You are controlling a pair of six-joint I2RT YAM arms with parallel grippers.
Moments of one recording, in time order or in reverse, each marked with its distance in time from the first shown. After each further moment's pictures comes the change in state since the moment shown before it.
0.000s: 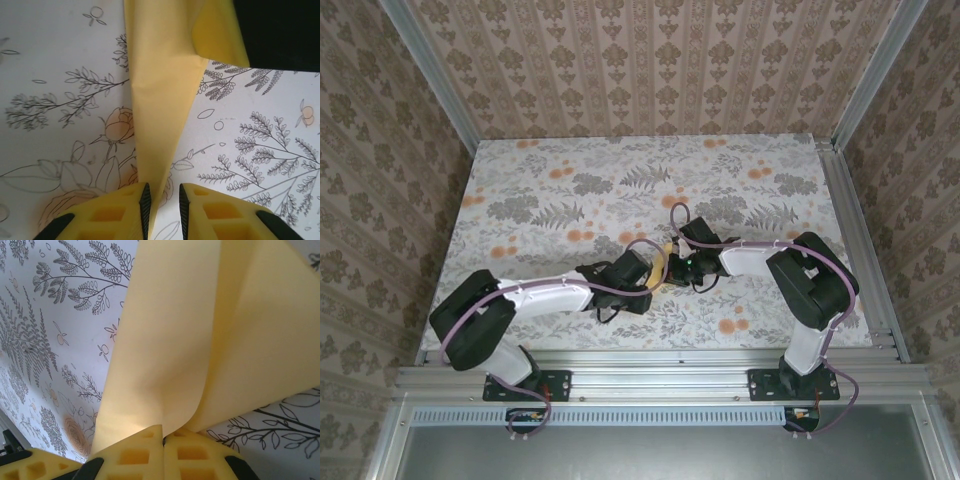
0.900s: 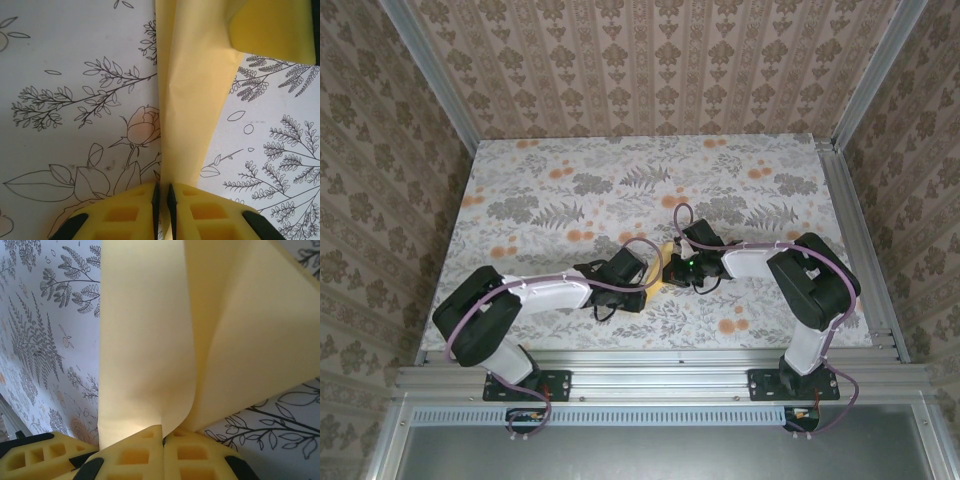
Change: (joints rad) left arm 0.046 0.047 -0.025 0.039 0.057 0.002; right arm -0.012 -0.006 -0.040 0.072 -0.022 0.042
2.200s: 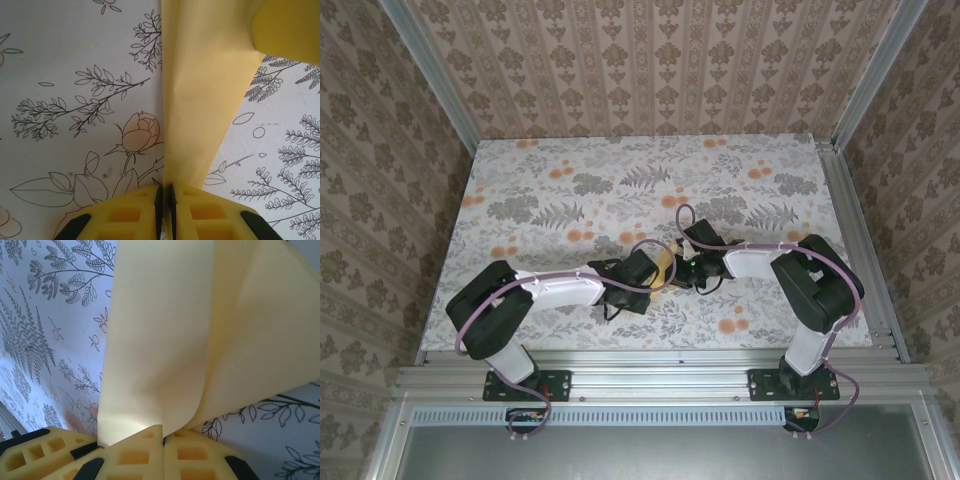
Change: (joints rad) left arm -0.067 0.089 0.098 -0.111 -0.120 0.033; right arm -0.001 -0.029 0.005 -0.075 0.008 -0.005
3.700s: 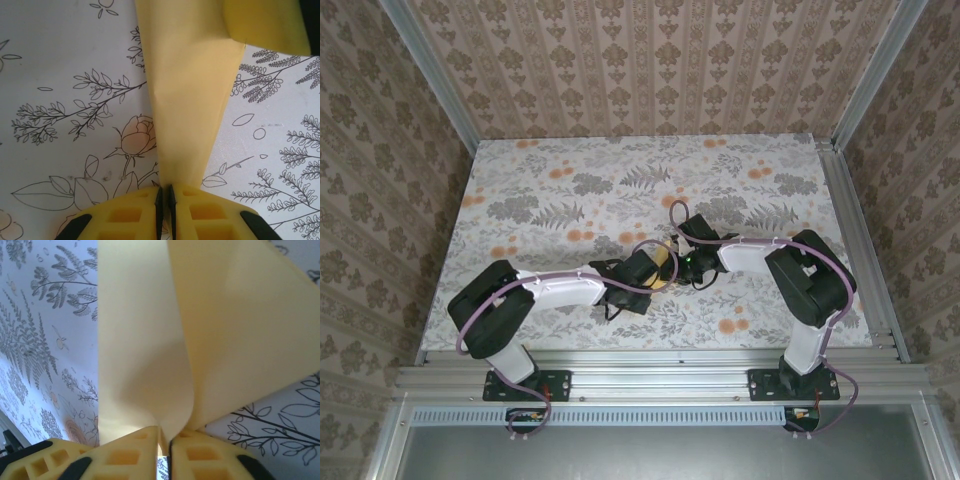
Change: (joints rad) left arm 0.003 0.013 0.002 0.000 -0.005 0.018; right arm -0.001 0.048 0.078 -0.050 0.006 -0.054
